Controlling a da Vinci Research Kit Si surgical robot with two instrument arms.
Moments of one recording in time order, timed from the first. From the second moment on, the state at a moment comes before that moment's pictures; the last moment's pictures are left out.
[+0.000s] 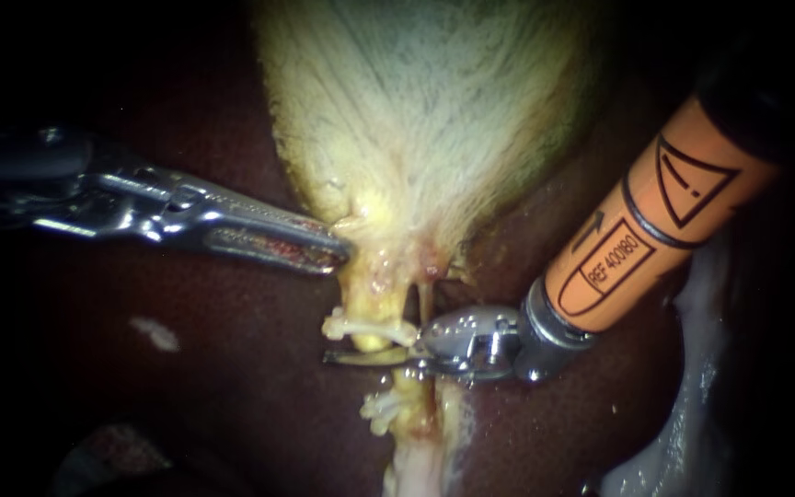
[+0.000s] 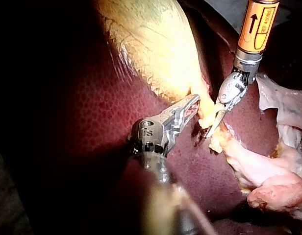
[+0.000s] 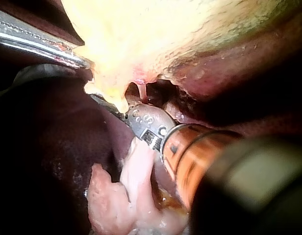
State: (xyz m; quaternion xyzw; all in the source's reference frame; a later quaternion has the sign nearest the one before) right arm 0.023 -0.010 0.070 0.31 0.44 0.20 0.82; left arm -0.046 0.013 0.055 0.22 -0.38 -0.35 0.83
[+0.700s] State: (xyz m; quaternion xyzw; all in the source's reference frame) right arm 0.022 -0.010 0.071 0.32 0.43 0.22 0.82; left arm -0.047 0.013 0.055 0.22 -0.38 -0.35 0.83
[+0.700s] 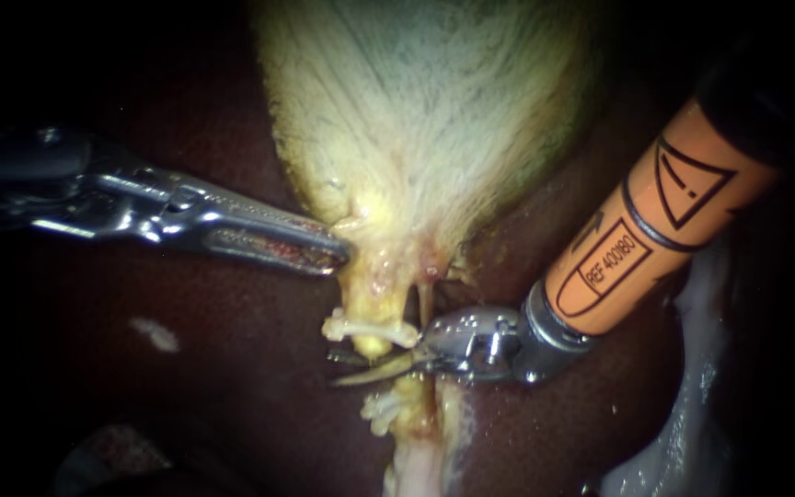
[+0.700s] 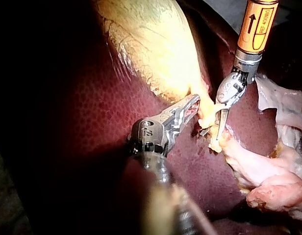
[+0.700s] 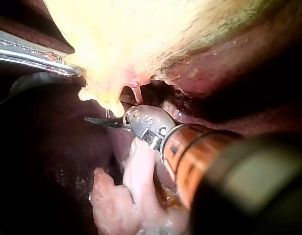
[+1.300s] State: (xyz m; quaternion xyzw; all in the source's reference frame) right arm 0.016 -0.010 0.069 0.33 0.43 0.20 0.81; left arm -0.046 0.013 0.055 0.22 -0.37 -0.35 0.83
